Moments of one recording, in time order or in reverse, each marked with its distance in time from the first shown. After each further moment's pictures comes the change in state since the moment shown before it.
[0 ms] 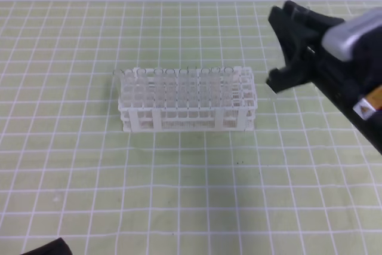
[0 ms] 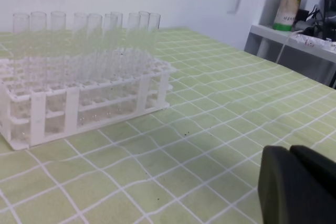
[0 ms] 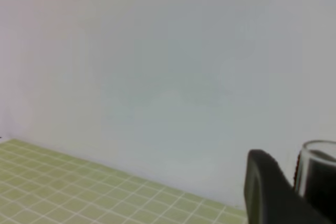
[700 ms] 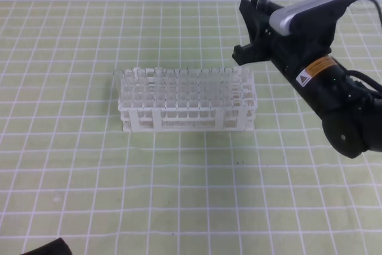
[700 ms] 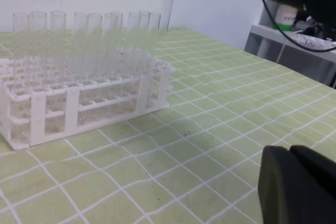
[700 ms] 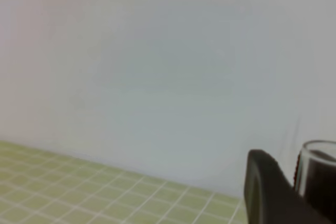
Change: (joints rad) left arm 0.000 0.000 0.001 0.000 0.000 0.000; right arm -0.042 0.400 -0.265 -0.013 -0.125 0.025
